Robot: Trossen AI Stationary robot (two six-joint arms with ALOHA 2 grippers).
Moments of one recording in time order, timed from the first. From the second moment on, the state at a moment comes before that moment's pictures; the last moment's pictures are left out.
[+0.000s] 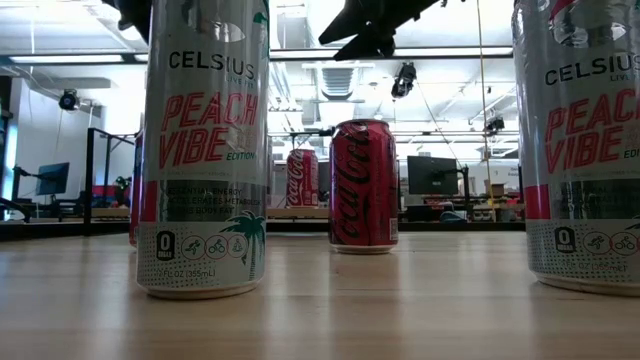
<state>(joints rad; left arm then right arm) 0.37 1.22 0.94 -0.58 -0.33 -0.30 -0.25 1.48 1.34 -0.24 0.08 -0.09</state>
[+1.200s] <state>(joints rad) 0.38 1.05 0.94 -0.94 -0.20 0.07 -0.22 1.48 1.34 -0.24 0.08 -0.08</state>
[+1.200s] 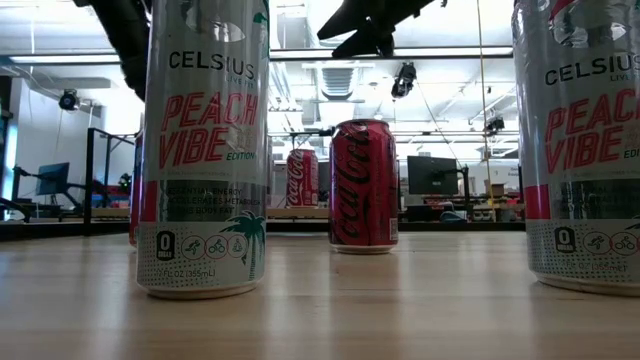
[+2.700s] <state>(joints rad) 0.54 1.13 0.94 -0.80 -0.19 0.17 -0.22 1.48 1.34 -0.25 0.08 -0.11</state>
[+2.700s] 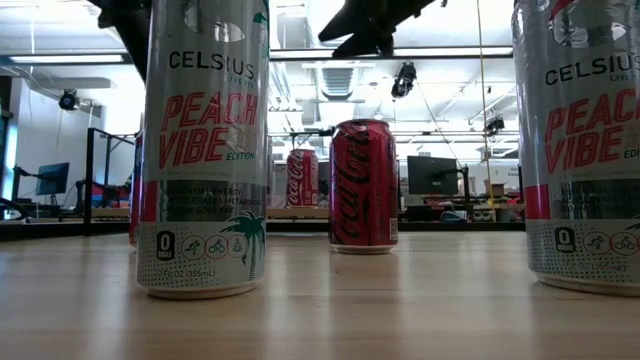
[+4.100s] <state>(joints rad) 0.57 1.13 0.92 -0.81 -0.27 0.23 -0.22 1.48 1.34 -0.29 0.08 -0.10</state>
